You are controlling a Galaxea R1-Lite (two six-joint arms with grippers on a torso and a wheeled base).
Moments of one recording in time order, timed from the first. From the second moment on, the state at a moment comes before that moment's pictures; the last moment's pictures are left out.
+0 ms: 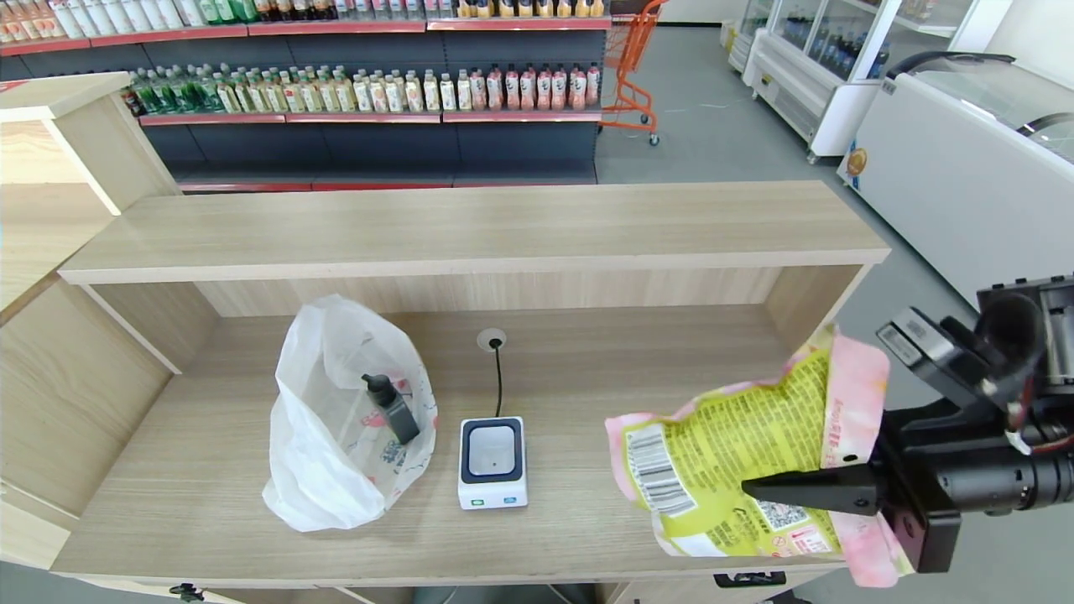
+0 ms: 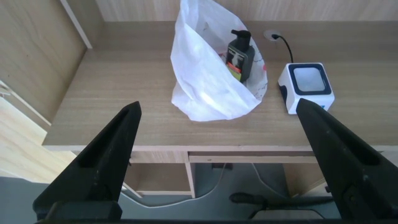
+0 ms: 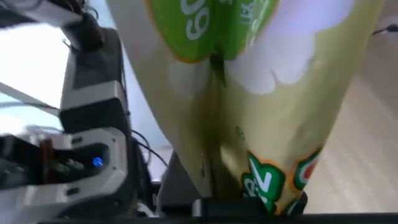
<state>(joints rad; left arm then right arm) 0.00 0.00 0.00 0.00 0.01 0.00 0.31 1.41 -0.67 -0.16 0.98 -0.59</state>
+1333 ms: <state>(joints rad) 0.00 0.00 0.00 0.00 0.01 0.00 0.35 1.35 -0.58 -0.06 1.01 -1.04</state>
